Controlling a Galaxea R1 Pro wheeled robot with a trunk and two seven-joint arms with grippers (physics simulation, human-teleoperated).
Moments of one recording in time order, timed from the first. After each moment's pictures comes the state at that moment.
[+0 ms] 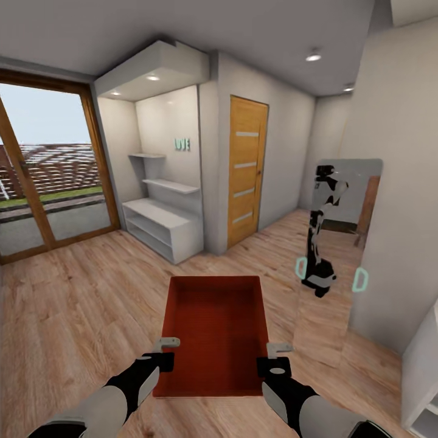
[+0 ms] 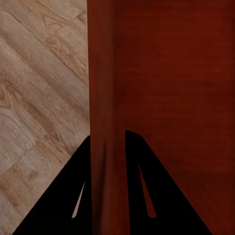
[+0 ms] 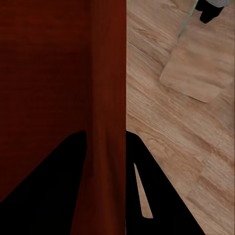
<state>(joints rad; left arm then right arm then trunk) -0.70 -0.08 -0.01 -0.19 0.02 0.13 0.09 -0.68 0.12 0.61 -0.17 -0.52 -0.02 -0.38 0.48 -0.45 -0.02</state>
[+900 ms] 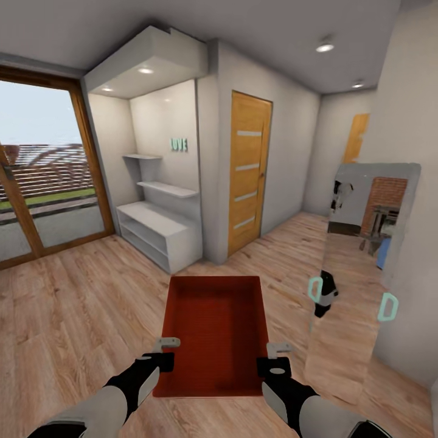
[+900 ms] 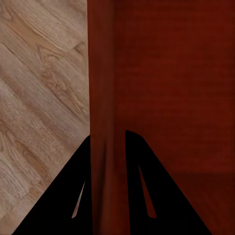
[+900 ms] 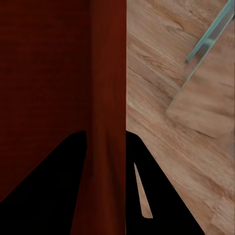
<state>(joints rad) -0.70 -0.08 -0.01 -0.19 0.02 0.13 0.09 -0.68 0.12 0.61 -0.17 -0.52 -0.02 -0.38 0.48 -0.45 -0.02</state>
